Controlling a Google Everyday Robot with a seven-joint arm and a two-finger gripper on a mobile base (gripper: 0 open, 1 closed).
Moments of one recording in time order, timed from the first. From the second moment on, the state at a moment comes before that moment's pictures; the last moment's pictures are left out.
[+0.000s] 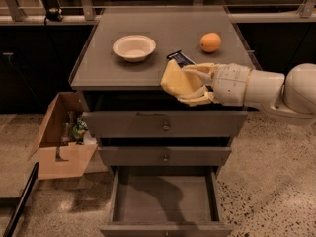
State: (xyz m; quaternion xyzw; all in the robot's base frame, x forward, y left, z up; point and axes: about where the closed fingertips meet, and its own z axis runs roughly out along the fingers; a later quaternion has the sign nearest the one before) arm 0.576 -0.075 0.881 -0.58 0.48 0.13 0.64
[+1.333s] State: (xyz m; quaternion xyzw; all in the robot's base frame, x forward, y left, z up) arm 0.579 -0.101 0.768 -0.50 0.54 0.10 0.67
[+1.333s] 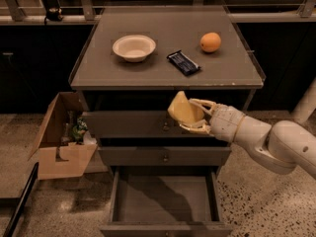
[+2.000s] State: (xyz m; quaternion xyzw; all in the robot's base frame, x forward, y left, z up) arm 0.568 -0.103 0.737 -0.48 0.55 0.11 0.67
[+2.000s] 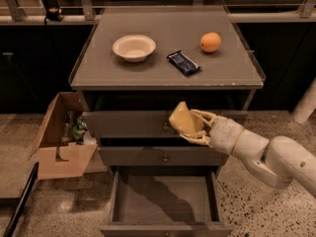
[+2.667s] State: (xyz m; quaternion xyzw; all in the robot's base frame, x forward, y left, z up) arm 0.530 -0.113 0.627 -0.41 0.60 0.14 0.67
